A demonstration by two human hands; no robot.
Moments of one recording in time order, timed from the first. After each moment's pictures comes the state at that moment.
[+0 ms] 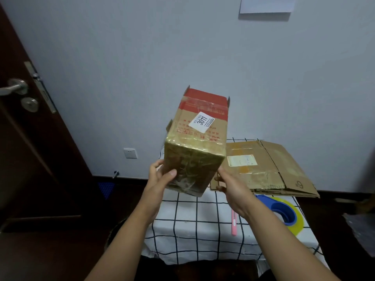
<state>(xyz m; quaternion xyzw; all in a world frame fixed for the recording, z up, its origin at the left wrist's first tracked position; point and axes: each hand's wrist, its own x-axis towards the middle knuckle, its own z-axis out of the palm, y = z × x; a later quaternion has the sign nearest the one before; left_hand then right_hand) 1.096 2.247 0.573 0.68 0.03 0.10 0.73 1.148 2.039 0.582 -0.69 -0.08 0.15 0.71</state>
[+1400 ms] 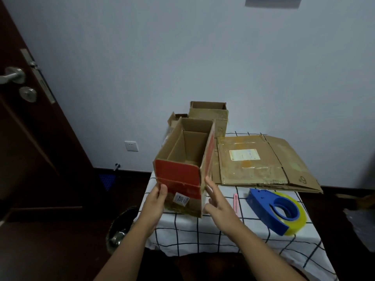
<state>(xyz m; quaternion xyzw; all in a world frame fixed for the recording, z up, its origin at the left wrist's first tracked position) 1.088 2.259 0.499 0.71 0.13 0.06 0.69 1.114 2.053 0.512 -0.75 -0.17 0.18 0.62</state>
